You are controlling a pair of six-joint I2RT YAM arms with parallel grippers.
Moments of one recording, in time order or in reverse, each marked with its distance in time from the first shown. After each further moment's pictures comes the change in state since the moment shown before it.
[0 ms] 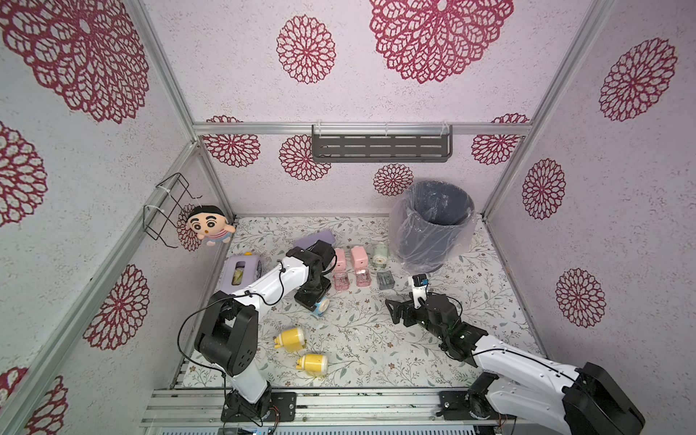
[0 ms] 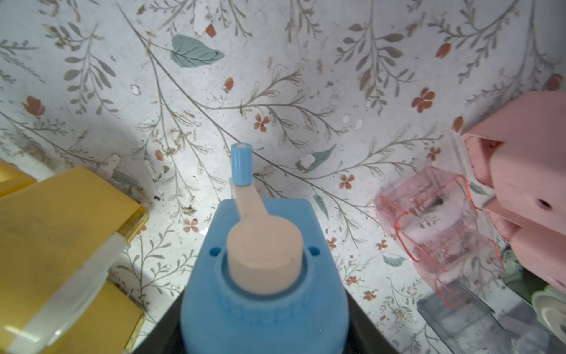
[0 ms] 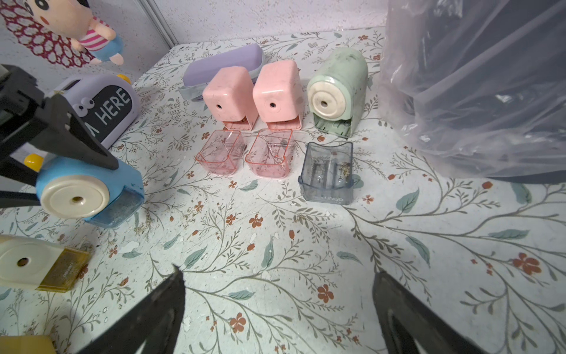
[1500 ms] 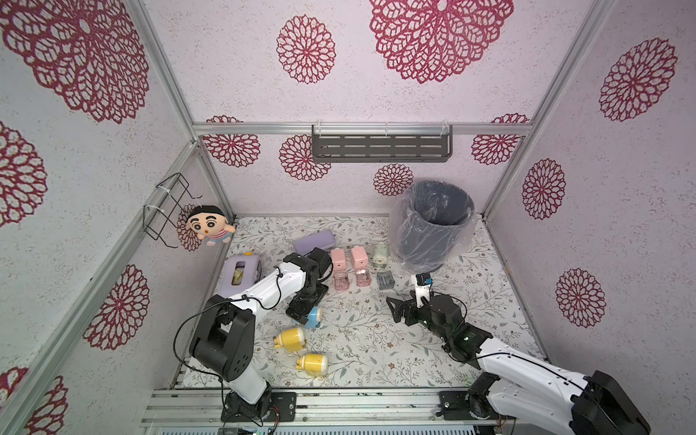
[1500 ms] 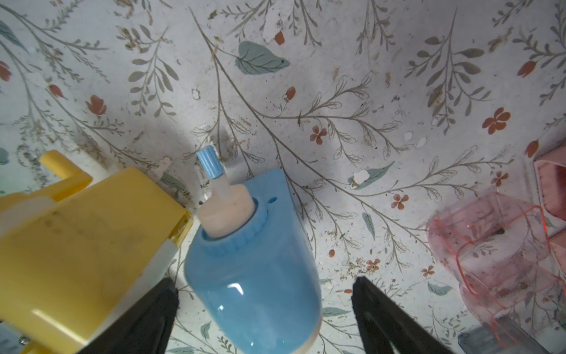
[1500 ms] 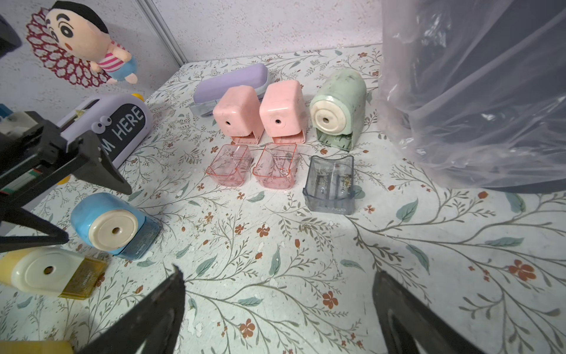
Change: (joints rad) left arm 0.019 -0.031 -0.113 -0.003 -0.021 -0.044; right arm 0.000 -0.042 0.000 -0.008 -0.002 0.024
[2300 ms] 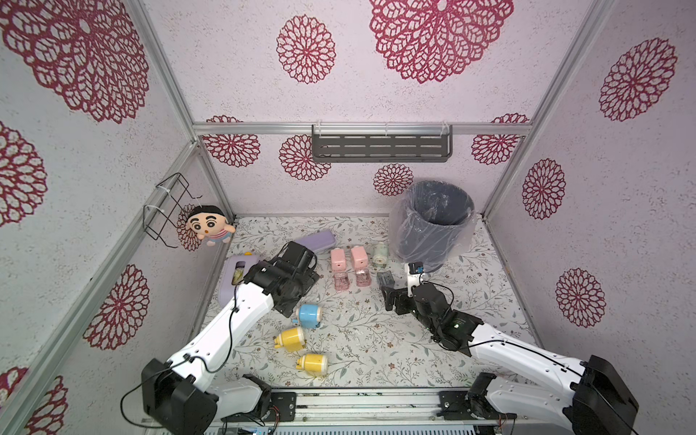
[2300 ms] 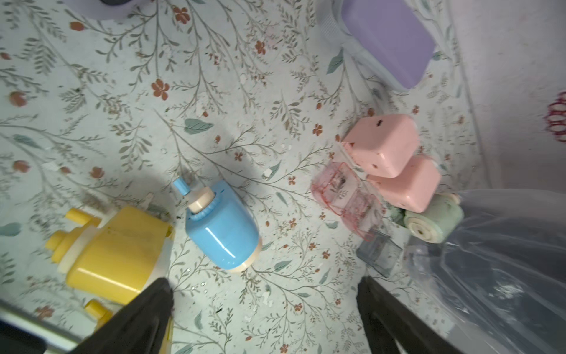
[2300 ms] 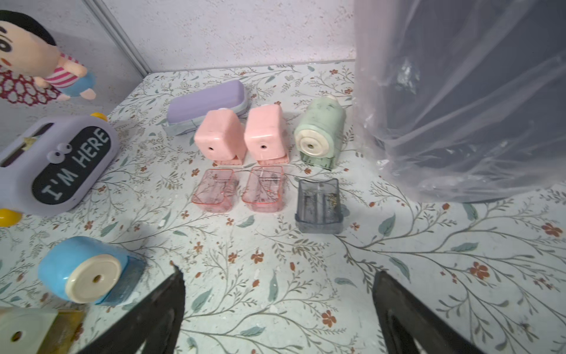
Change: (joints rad) left arm -0.028 -0.328 0.043 -0.039 -0.127 0.156; right arm 0.080 0.079 0.179 -0.180 0.228 0.060
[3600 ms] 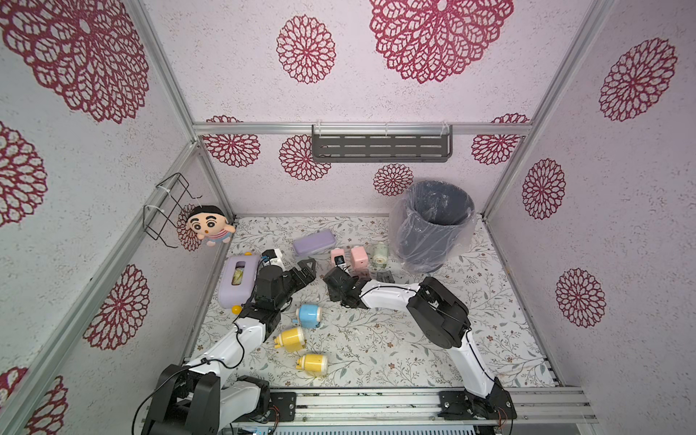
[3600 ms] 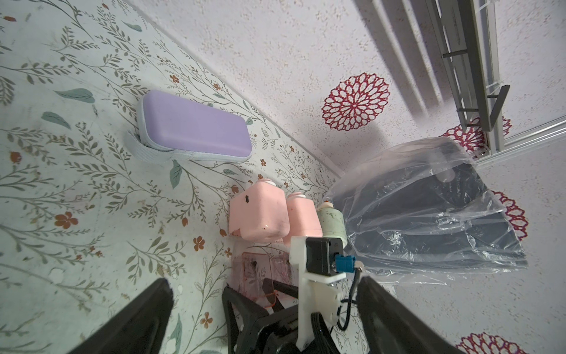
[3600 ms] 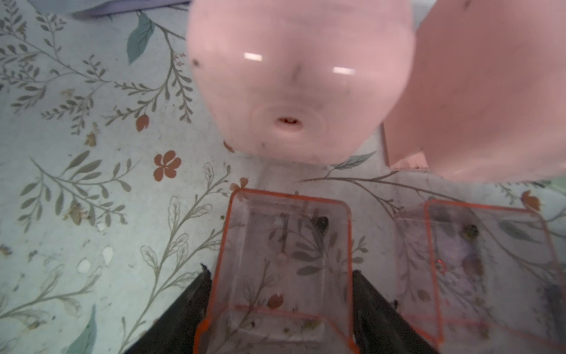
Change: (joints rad) left arm 0.274 -0.168 -0.715 1.408 0.300 0.624; right arm 0.162 1.121 0.969 -0.282 0.114 0.096
